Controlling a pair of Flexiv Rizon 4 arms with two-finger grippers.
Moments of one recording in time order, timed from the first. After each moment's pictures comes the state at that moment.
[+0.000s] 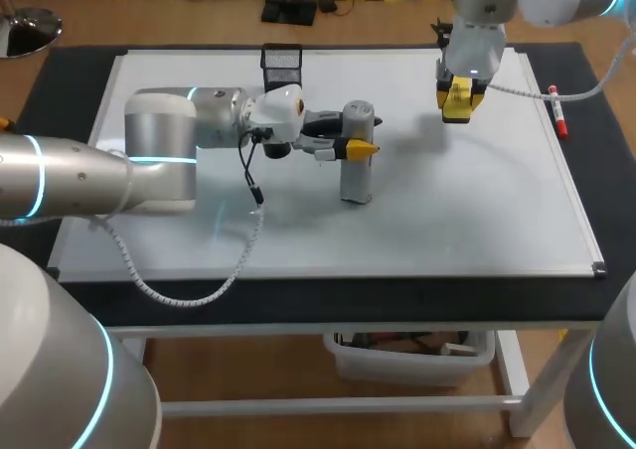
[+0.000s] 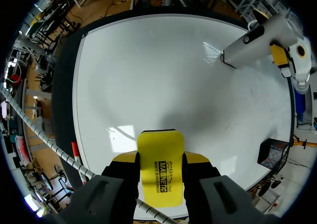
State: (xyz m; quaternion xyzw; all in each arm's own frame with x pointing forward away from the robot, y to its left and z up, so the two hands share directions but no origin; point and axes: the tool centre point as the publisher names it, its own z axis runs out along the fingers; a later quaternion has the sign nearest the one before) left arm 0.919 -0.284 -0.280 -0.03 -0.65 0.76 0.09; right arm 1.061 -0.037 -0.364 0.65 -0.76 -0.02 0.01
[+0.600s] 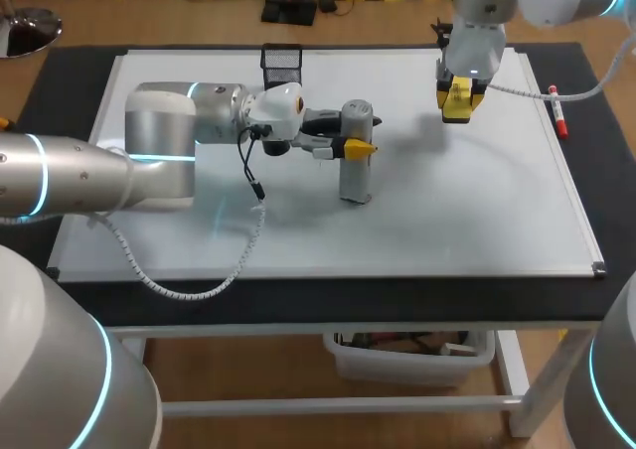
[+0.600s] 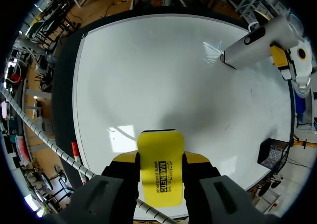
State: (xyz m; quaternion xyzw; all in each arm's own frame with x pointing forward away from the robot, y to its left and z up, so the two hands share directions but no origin) left arm 0.919 -0.282 -0.282 -0.04 -0.65 0.75 0.10; right arm 1.061 -0.037 -0.364 0.65 -0.76 -0.02 0.01
